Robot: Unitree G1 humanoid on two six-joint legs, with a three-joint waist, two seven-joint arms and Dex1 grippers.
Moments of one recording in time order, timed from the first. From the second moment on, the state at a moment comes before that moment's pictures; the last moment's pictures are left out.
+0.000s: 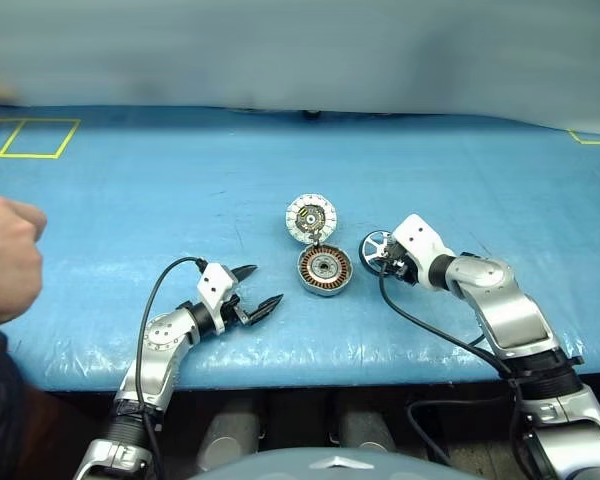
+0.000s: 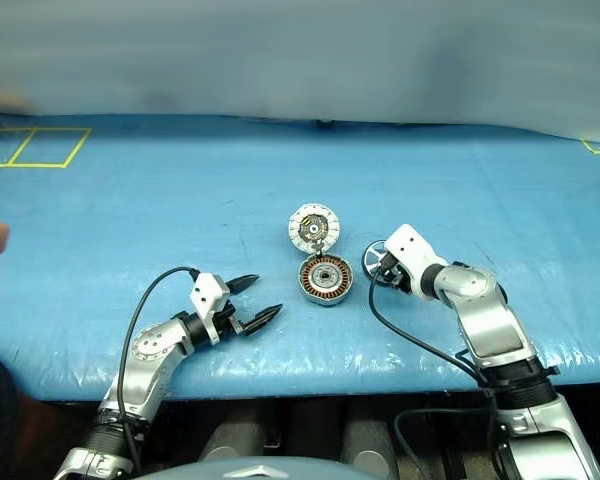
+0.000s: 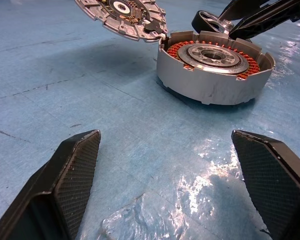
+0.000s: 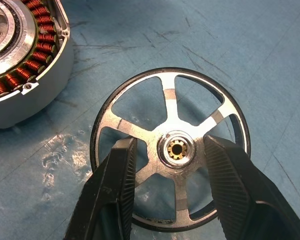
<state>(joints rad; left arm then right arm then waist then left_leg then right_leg) -0.06 0.31 -0.11 0.15 -0.20 -0.05 -0.79 -0.29 -0.62 0.13 -0.09 0.02 0.62 0.66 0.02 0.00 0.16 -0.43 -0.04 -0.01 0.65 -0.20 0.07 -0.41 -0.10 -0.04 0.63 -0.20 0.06</state>
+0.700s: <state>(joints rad) -0.05 0.31 -0.11 0.15 -0.21 -0.06 -0.80 -0.24 -0.62 0.08 -0.15 0.06 0.60 0.67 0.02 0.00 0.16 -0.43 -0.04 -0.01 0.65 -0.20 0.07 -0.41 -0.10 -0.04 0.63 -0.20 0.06</state>
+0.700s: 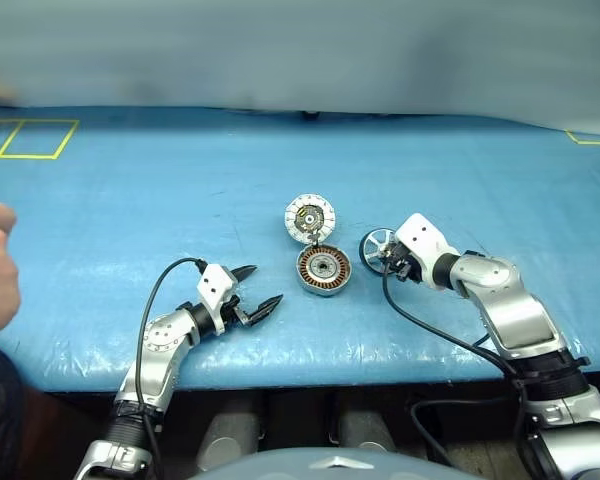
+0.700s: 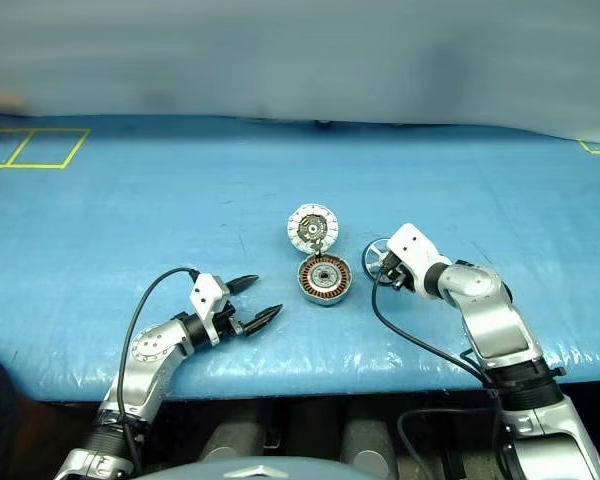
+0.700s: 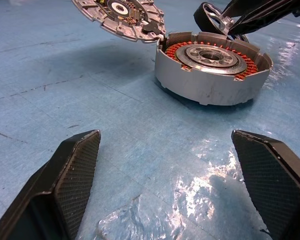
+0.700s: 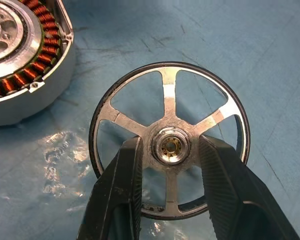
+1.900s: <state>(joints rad) -0.07 0.28 -0.09 0.19 -0.30 -0.18 -0.96 -0.26 -0.62 0.14 -0.28 0.25 0.53 0.84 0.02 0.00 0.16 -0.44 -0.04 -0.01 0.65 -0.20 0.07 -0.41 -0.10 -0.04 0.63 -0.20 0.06</state>
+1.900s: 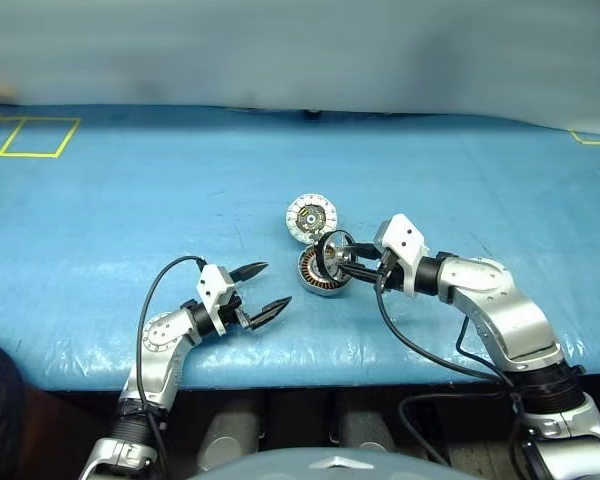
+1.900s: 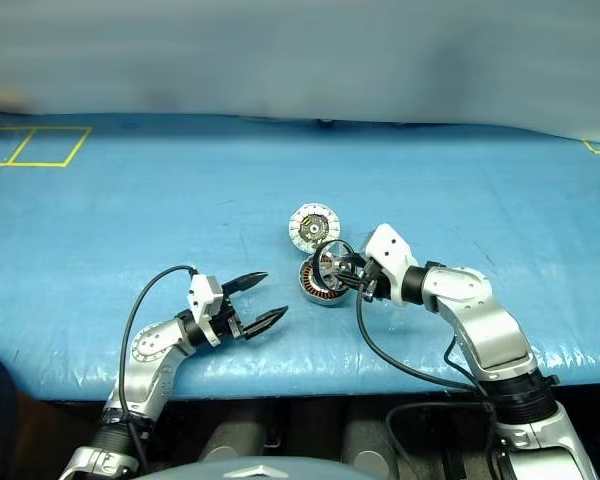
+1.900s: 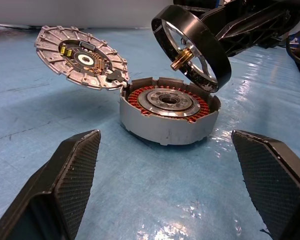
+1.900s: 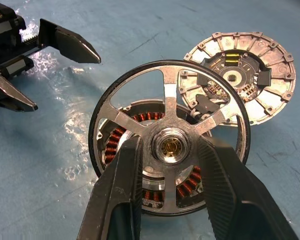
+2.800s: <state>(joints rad) -0.08 0.27 -0.09 0.23 -0.29 -0.25 -0.96 -0.30 -0.63 0.19 -0.20 0.19 0.50 0.87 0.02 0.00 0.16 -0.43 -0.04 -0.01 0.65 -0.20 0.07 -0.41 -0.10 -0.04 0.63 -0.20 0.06</state>
